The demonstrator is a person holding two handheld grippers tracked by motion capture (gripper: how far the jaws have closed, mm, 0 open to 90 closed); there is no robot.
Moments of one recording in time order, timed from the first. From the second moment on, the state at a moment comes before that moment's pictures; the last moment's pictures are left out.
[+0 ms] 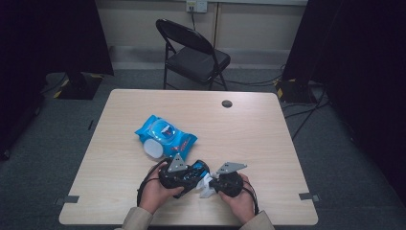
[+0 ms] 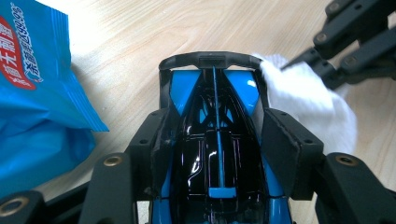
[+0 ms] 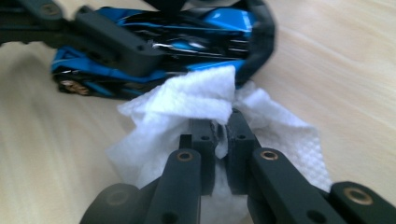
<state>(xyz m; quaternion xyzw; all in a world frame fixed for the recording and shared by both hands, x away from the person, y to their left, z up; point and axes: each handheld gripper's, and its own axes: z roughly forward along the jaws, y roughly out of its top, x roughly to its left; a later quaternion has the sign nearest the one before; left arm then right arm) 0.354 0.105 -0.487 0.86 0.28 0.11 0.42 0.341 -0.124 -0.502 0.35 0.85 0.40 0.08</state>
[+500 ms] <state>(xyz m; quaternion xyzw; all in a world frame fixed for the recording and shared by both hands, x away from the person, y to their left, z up) 0.354 0.105 -0.487 0.86 0.28 0.11 0.41 0.330 -0.100 -0.500 0.32 0.86 0.40 0.06</state>
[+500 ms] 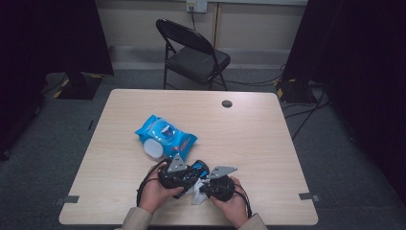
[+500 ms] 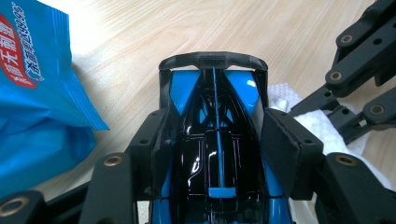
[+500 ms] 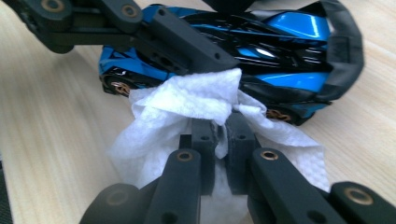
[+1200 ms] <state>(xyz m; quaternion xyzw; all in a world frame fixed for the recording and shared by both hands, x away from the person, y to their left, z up) 0.354 0.106 -0.487 0.86 0.28 0.11 0.42 0.313 -0.072 -0.501 0.28 0.87 0.40 0.05</state>
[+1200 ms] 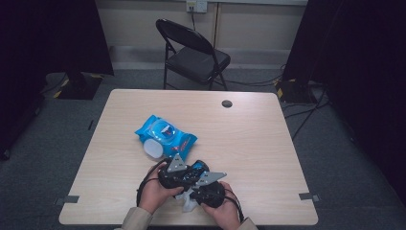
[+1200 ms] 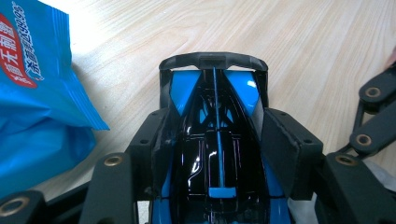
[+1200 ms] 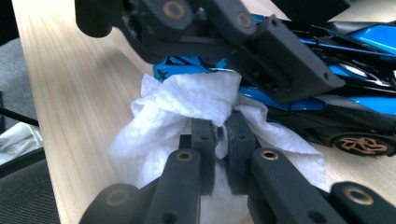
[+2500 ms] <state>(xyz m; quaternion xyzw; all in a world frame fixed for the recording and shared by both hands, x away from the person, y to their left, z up) 0.353 0.106 -0.487 0.86 0.28 0.12 0.42 0.310 -0.103 -0.473 0.27 0.85 0.44 0.03</state>
